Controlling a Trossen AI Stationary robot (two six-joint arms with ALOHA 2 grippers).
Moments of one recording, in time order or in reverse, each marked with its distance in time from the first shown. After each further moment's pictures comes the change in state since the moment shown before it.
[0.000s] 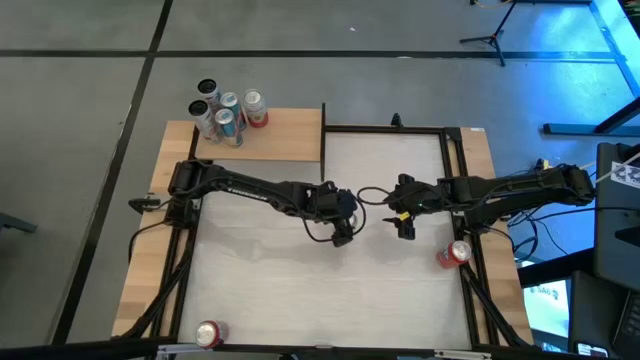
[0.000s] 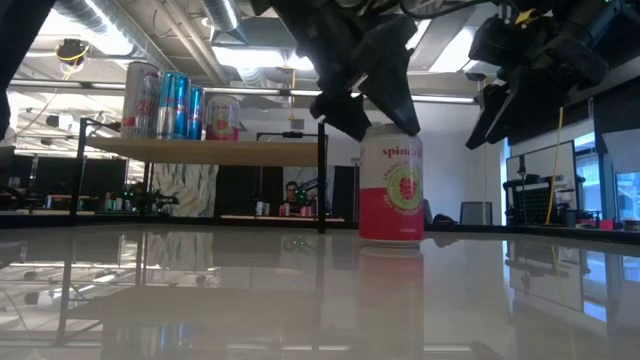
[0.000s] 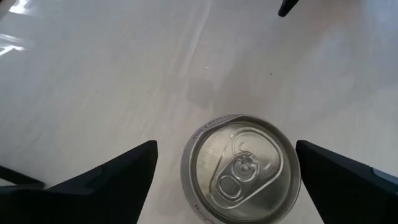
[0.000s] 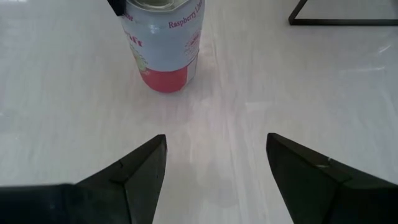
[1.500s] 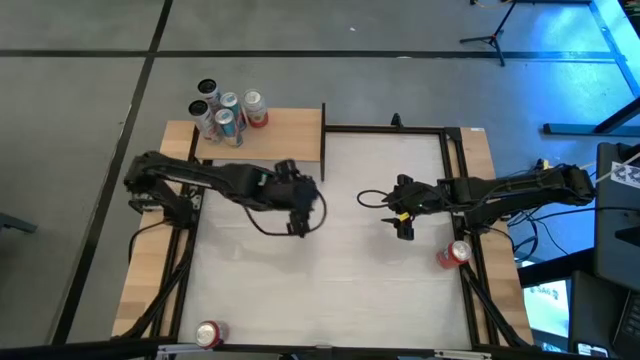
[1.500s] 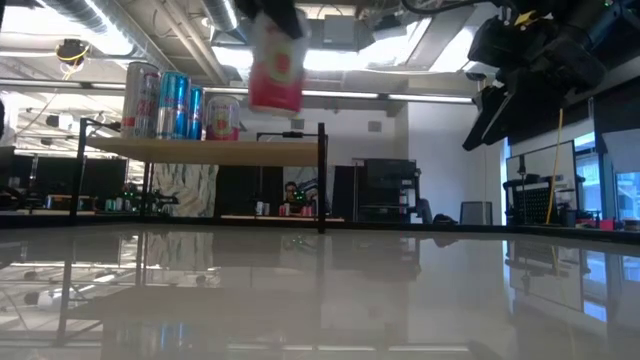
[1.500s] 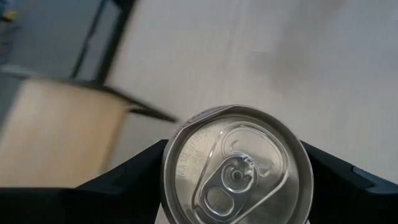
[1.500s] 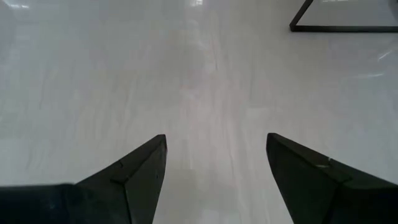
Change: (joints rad) left arm -0.081 -0.343 0.061 -0.527 -0.226 0.099; right arm 0.000 0.000 -0.024 0.051 0.000 -0.006
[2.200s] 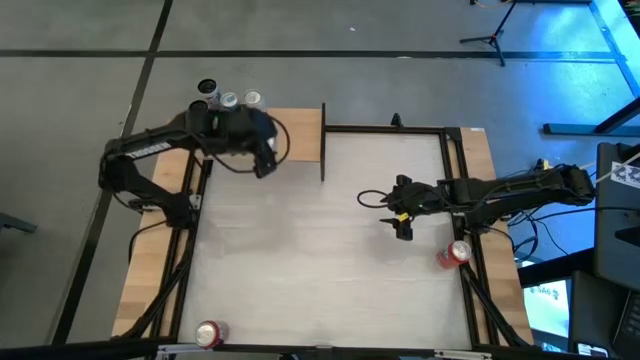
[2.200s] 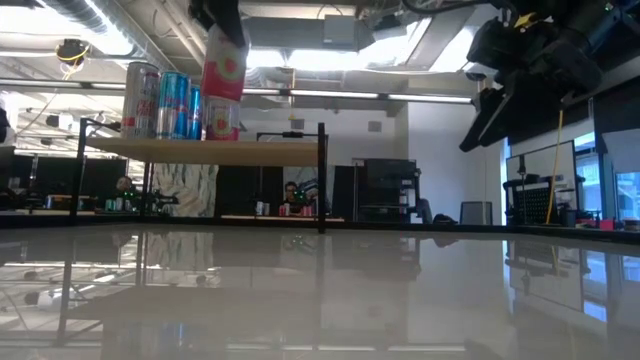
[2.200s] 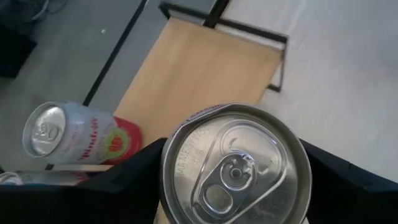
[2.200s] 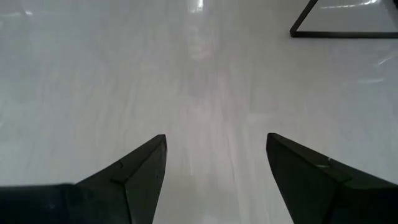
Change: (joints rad) left arm 0.373 -0.250 0.000 -0.216 0.039 0.129; right arm 0.000 0.000 -0.024 0.052 0.000 -0.004
